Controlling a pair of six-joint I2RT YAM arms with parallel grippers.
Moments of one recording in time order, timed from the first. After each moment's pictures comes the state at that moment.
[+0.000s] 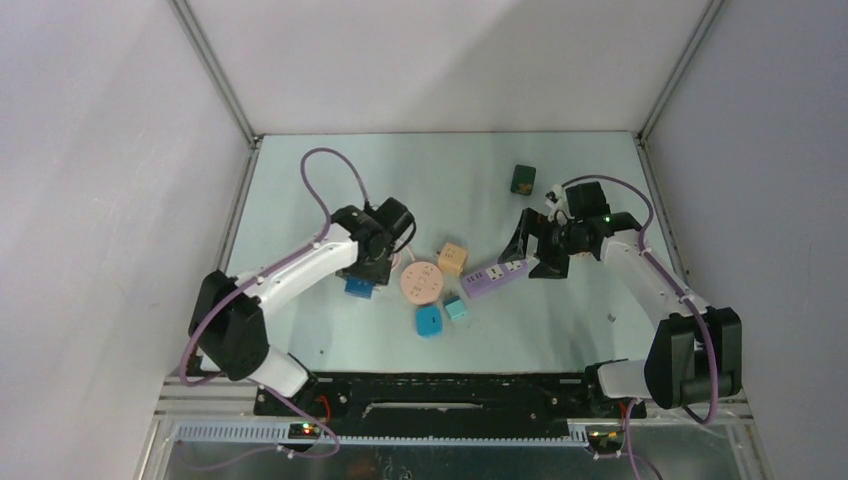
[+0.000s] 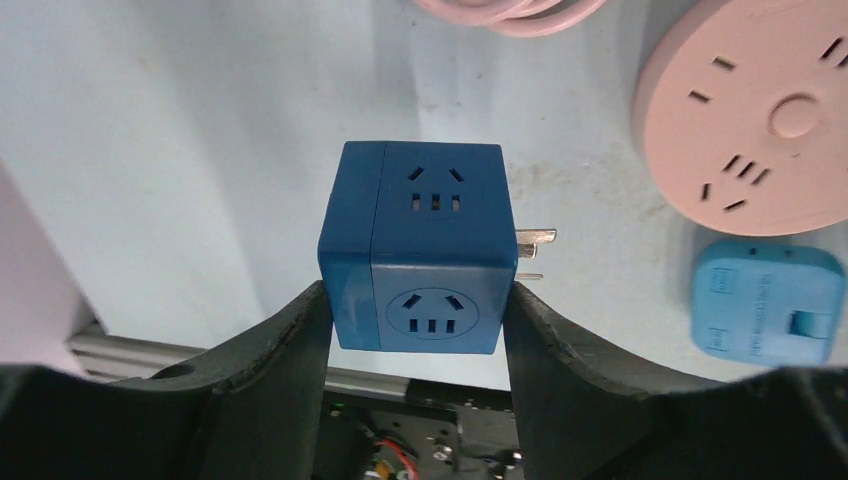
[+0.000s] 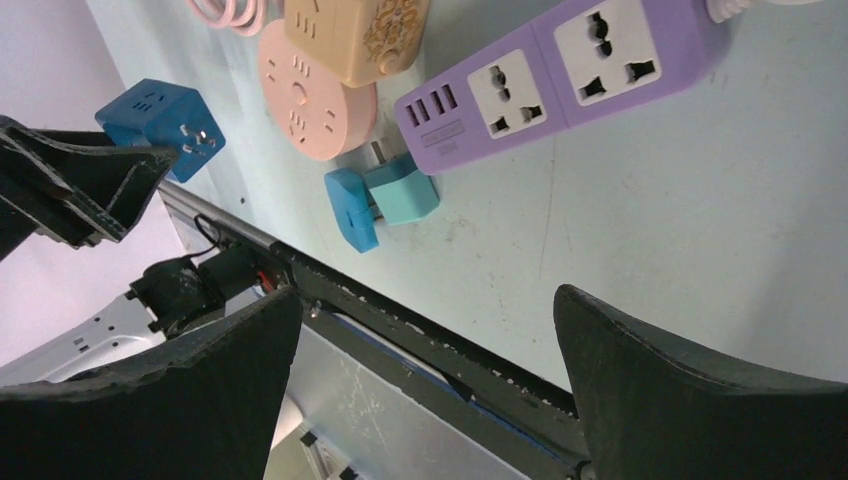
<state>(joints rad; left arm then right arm) -0.67 1.51 1.20 -1.08 -0.36 -0.51 0.18 1.34 0.97 -0.72 -0.57 0.51</state>
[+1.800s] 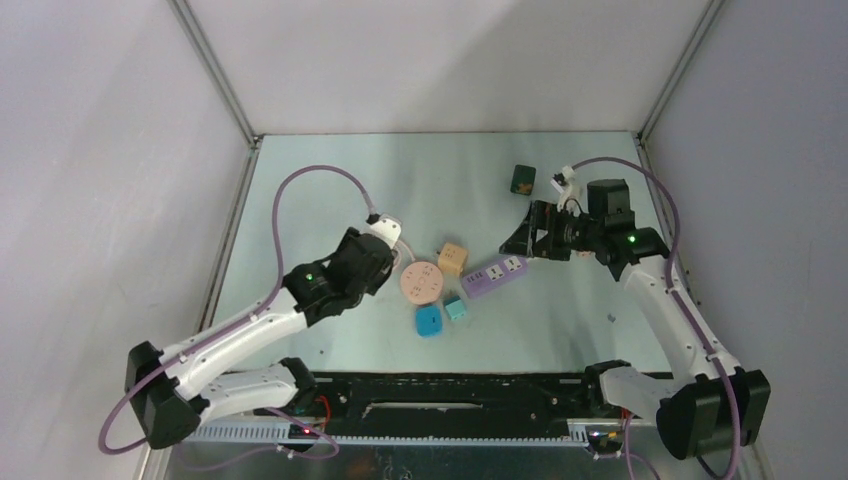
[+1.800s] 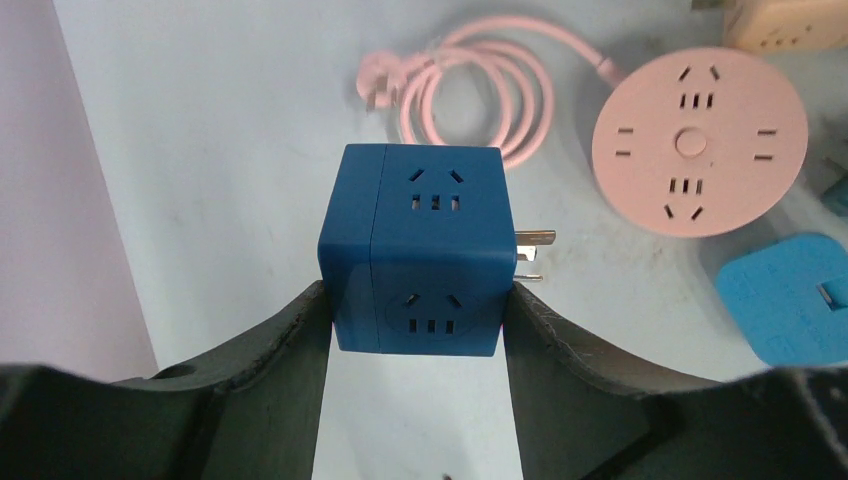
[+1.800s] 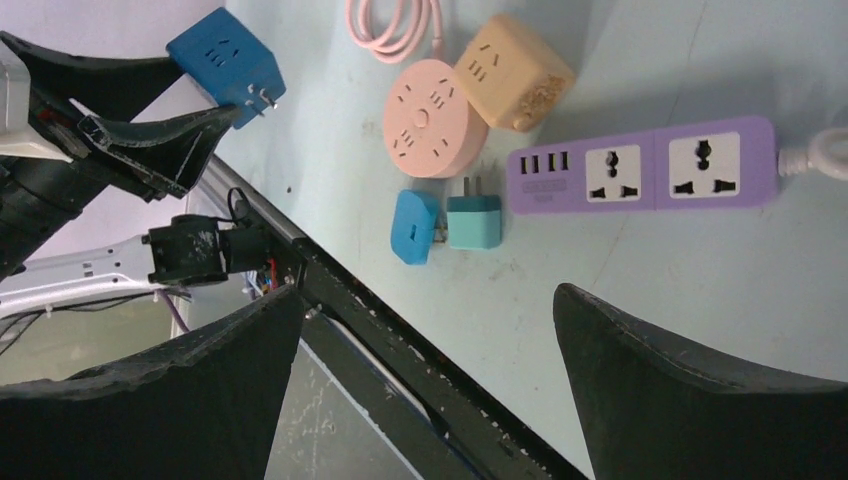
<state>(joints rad) -0.86 1.02 0.87 -0.63 -0.60 -0.06 0.19 1.10 0.98 -0.60 -0.69 0.38</state>
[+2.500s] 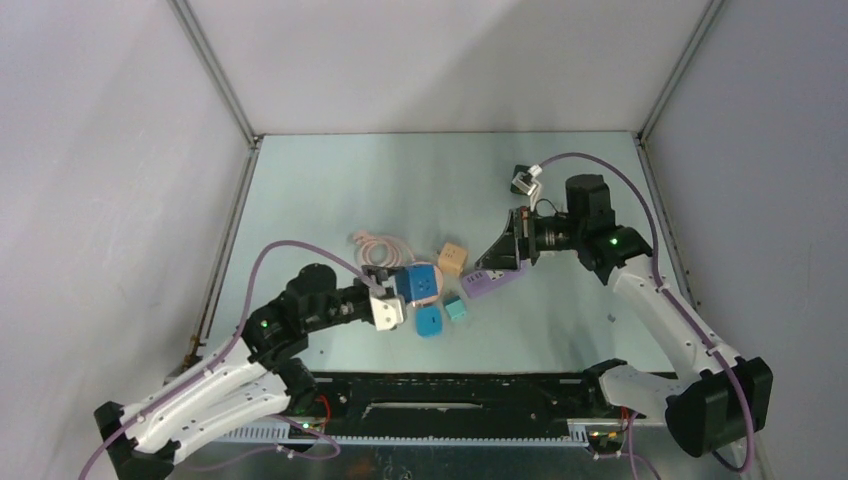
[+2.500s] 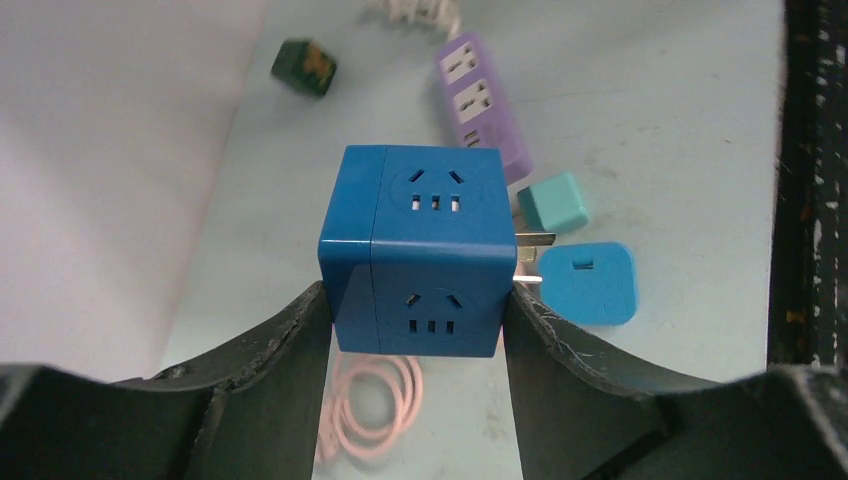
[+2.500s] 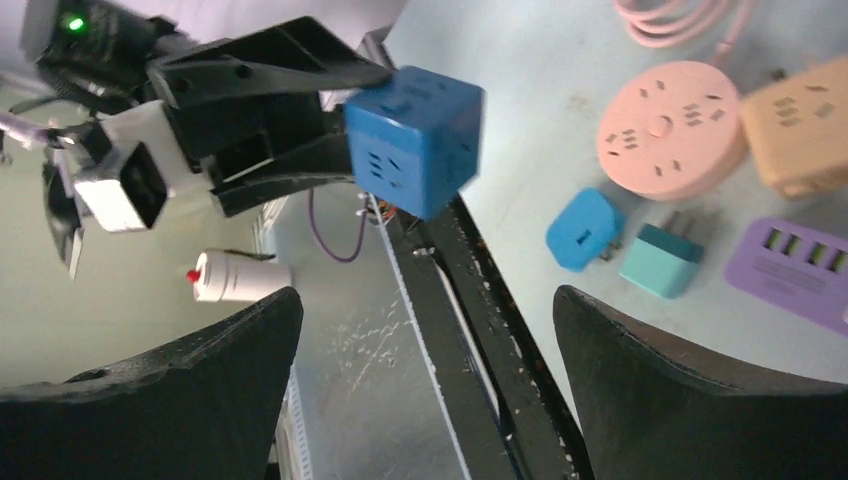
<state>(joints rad) -0.86 0.61 0.61 -0.30 0.21 0.64 0.33 1.13 0.98 -0.44 -1.01 0.40</state>
